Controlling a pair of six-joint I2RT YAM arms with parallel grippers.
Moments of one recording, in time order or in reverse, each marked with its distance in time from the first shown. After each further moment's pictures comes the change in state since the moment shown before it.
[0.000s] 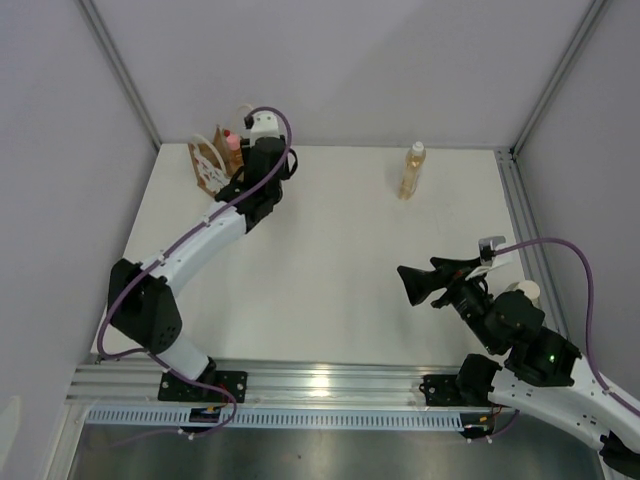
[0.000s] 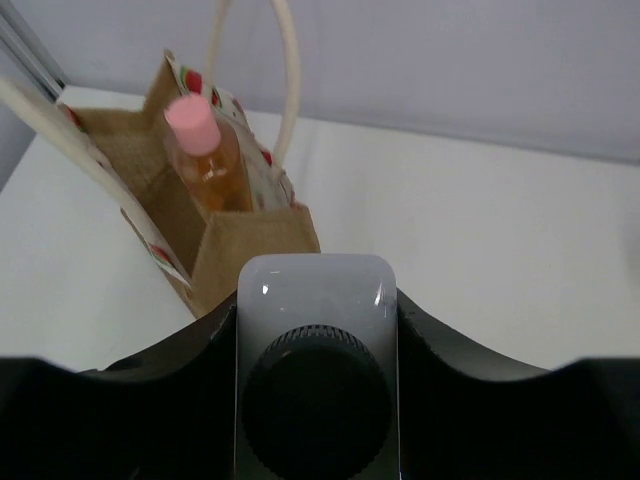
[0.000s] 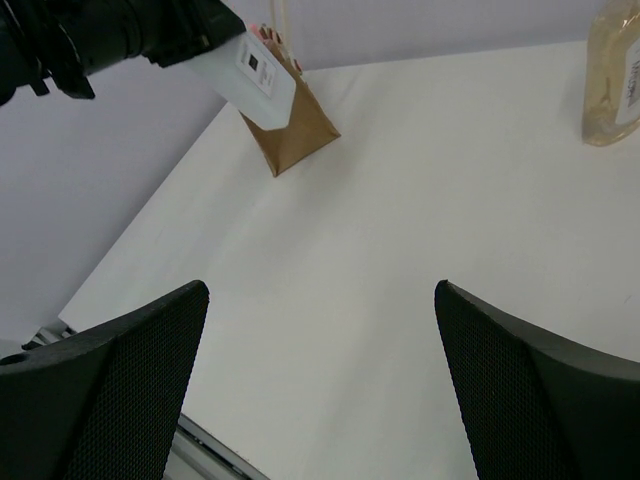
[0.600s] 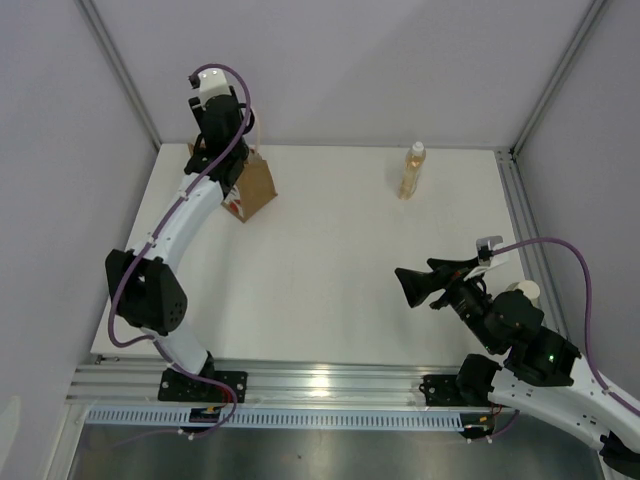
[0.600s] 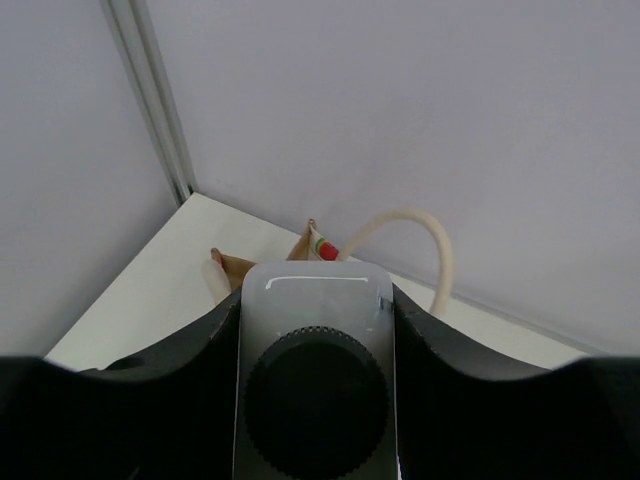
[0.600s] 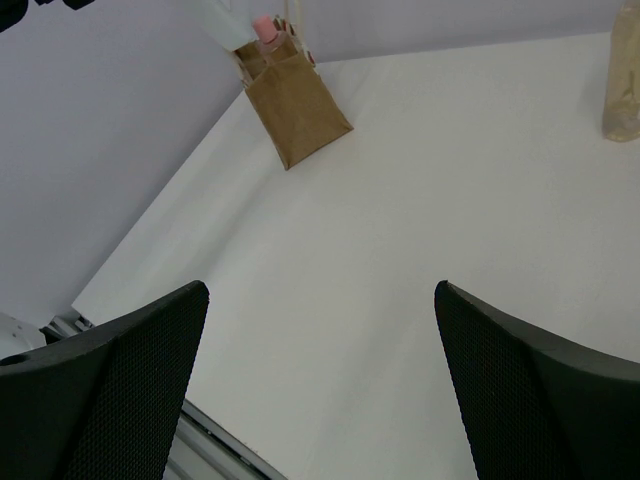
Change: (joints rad) left arm 0.235 0.096 0.261 0.131 -0.027 0.097; right arm 0.000 0.006 0.000 0.000 -0.030 0.011
